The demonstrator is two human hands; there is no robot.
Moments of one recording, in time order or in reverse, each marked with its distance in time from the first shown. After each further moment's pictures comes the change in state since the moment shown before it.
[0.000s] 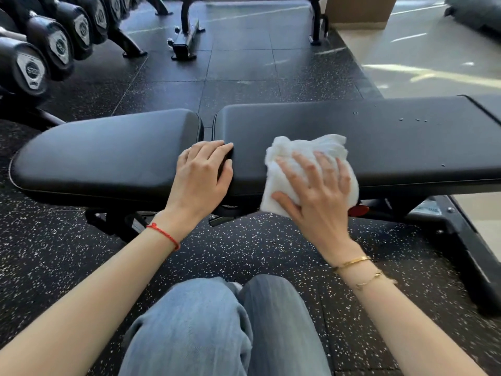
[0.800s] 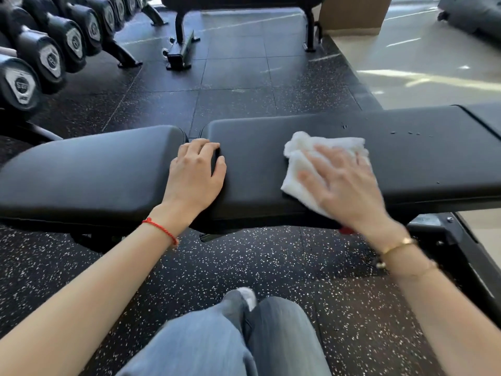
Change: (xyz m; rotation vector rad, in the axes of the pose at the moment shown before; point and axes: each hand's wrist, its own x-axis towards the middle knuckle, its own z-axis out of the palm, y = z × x) left_hand 0.052 0.013 0.012 -0.026 -0.070 -0.174; right_hand 0.051 0.073 -0.018 0.116 -0.339 0.092
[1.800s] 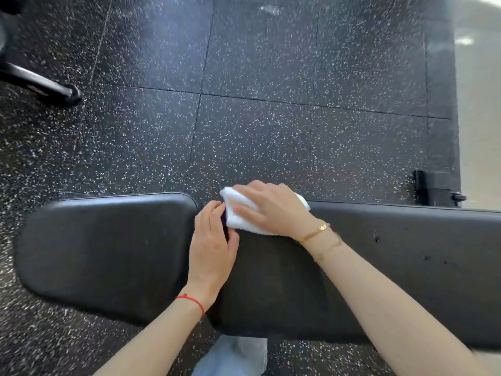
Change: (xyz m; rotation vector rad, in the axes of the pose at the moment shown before) left_hand 0.082 0.003 0.006 -0.147 -0.173 -0.308; right_hand 0.245 -0.069 0.038 0.206 -0.724 -0.436
